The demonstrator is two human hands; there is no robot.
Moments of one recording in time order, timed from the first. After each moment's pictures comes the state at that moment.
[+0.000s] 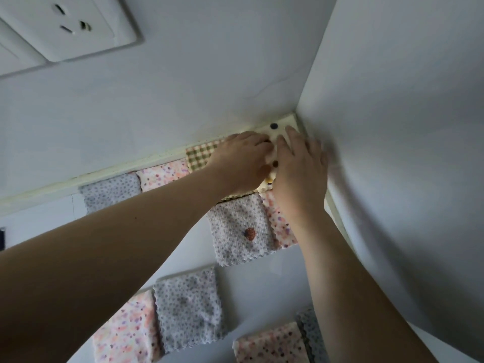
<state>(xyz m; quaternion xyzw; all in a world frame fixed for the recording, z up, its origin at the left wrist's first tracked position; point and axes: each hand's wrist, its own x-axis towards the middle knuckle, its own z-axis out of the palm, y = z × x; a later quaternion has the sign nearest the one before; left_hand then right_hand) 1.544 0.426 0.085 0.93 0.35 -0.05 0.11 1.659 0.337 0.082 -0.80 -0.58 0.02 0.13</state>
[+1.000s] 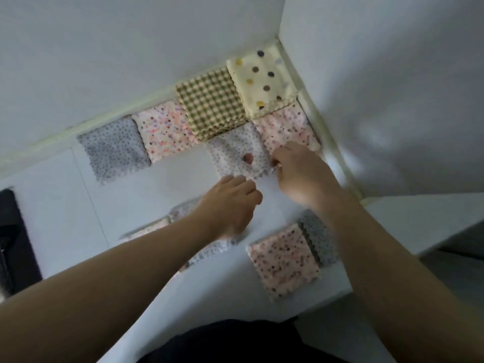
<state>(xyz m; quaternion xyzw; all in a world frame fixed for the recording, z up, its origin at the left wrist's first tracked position) 1.434 0.248 0.060 0.97 0.19 0.00 0.16 1.634 0.208 0.089 -0.75 -0.62 0.23 0.03</state>
